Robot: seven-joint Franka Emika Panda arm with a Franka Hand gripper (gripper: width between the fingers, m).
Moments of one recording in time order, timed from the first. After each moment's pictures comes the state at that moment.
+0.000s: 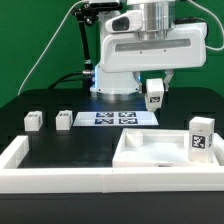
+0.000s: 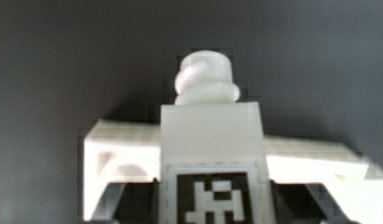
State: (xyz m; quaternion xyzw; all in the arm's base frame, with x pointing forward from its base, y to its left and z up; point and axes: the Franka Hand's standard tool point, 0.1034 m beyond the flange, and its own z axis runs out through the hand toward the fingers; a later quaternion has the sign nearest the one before) arm 0.460 0.046 0.097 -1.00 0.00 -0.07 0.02
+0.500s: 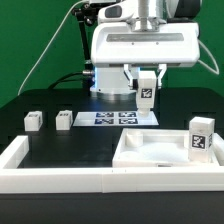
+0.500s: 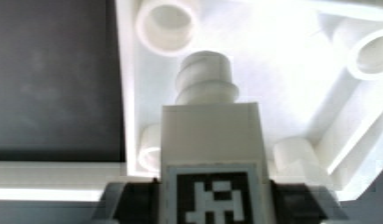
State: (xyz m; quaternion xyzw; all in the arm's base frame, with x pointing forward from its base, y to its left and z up) arm 0.488 0.026 0.111 -0.97 0.00 -0.24 -0.02
